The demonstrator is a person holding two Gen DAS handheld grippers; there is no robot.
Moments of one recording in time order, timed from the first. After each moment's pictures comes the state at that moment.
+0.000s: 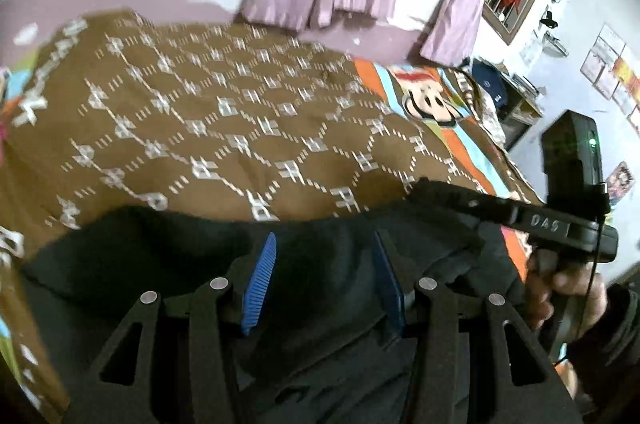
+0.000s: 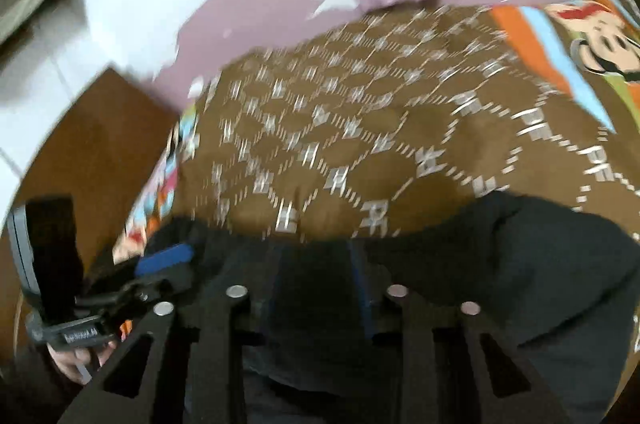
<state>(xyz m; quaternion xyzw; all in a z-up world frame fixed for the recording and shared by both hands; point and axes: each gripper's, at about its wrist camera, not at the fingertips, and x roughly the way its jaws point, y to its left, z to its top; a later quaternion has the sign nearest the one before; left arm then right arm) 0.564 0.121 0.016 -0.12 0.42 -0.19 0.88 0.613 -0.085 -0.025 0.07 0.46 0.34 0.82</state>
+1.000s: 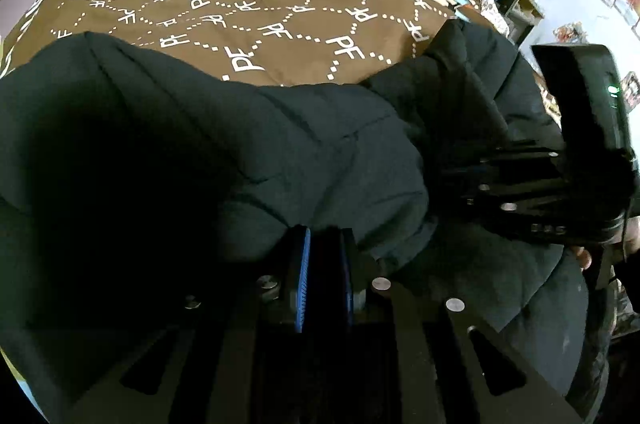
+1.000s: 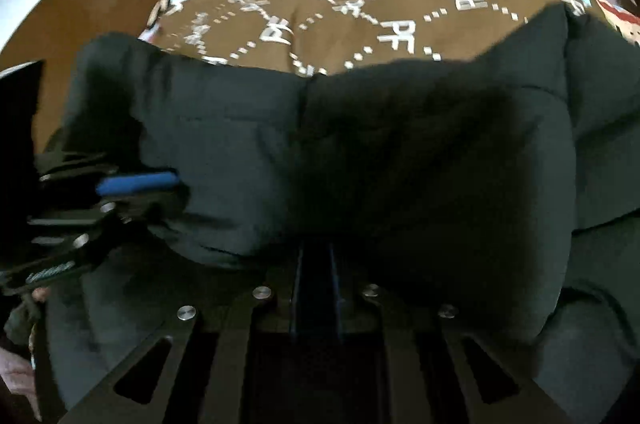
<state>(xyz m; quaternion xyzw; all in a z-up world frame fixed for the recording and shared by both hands) 0.512 0.098 -0.068 0.01 0.52 -0.20 0.83 0.564 -0.058 -0.115 -0.04 0.54 0.33 0.77</state>
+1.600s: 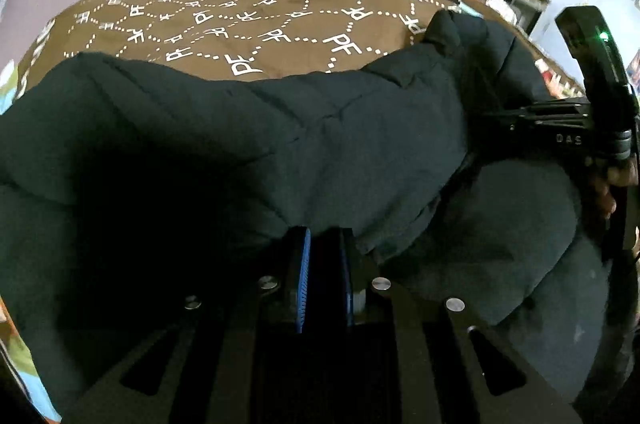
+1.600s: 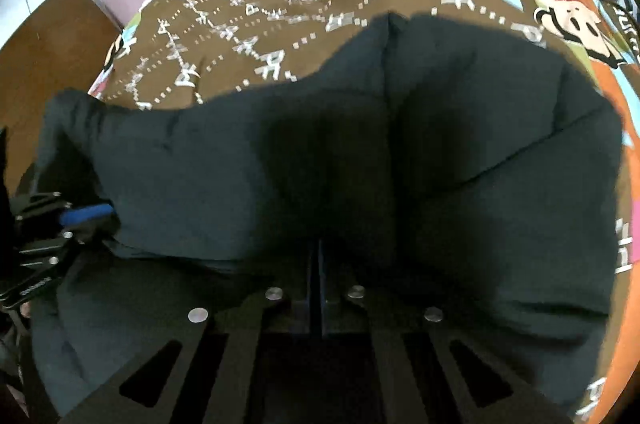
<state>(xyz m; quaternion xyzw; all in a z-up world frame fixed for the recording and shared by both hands) 0.498 0.080 -0.068 0.06 0.50 -0.17 0.85 0.578 -0.124 -0.107 -0.02 0.51 0.25 0.82</state>
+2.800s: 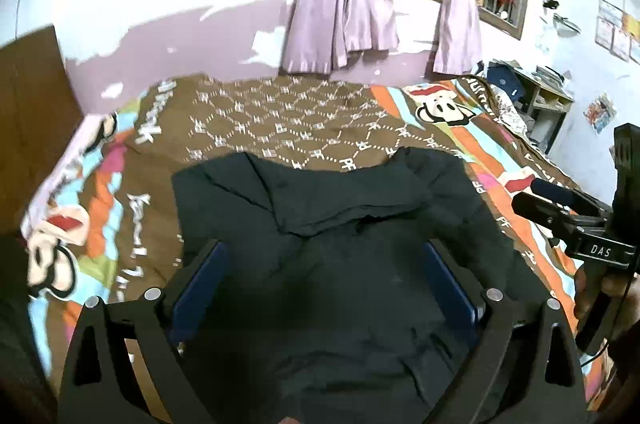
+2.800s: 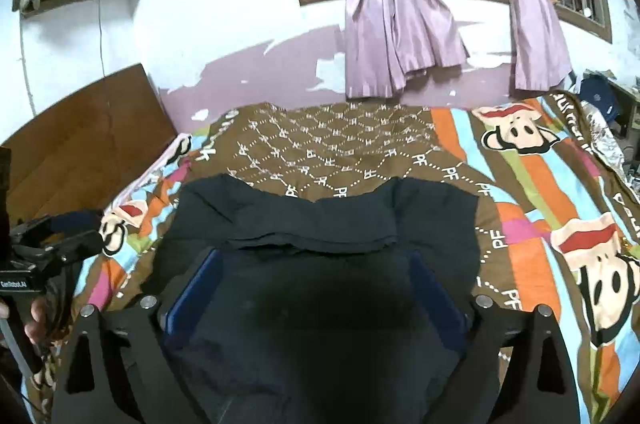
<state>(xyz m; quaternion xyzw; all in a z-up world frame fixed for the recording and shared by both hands) 0.307 0.073 0.124 -0.01 0.33 -0.06 0.94 0.341 -0.184 0.086 0.03 0.28 0.25 0.92</state>
